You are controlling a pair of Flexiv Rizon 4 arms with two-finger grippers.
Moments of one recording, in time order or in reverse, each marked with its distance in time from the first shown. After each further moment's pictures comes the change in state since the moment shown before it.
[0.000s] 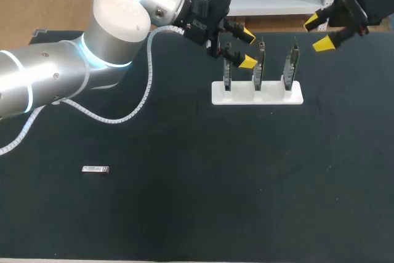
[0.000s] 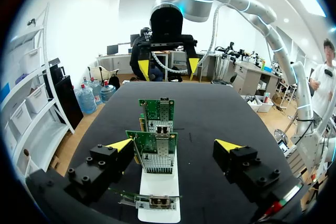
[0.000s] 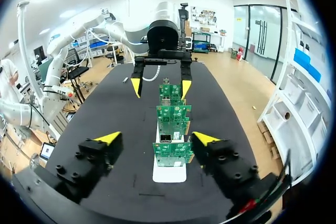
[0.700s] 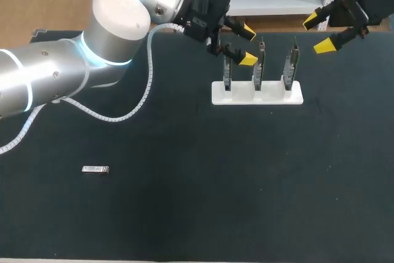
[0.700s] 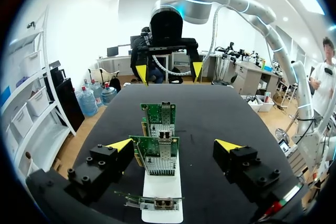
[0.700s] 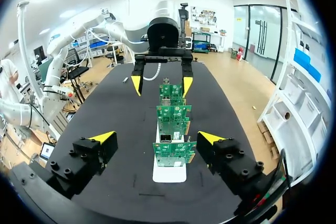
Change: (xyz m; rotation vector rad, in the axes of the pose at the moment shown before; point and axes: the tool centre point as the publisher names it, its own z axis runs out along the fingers) left arm -0.007 0.003 -0.004 -0.011 -0.007 0.018; right arm 0.000 0.000 0.000 0.000 0.000 0.000
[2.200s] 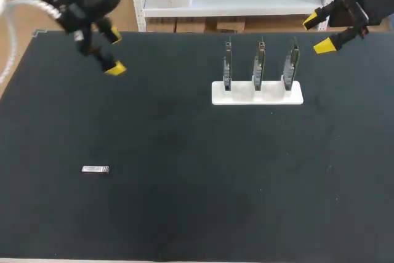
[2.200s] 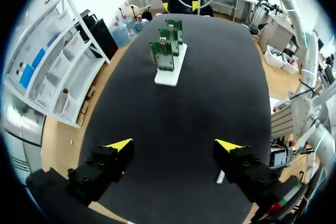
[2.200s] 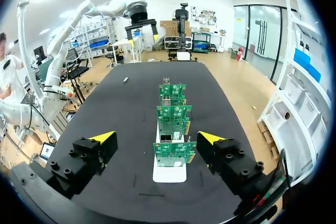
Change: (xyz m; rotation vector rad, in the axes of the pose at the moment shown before) left arm 0.114 -0.103 -0.271 -0.260 0.622 -0.152; right arm 0.000 0.000 0.000 0.000 0.000 0.000
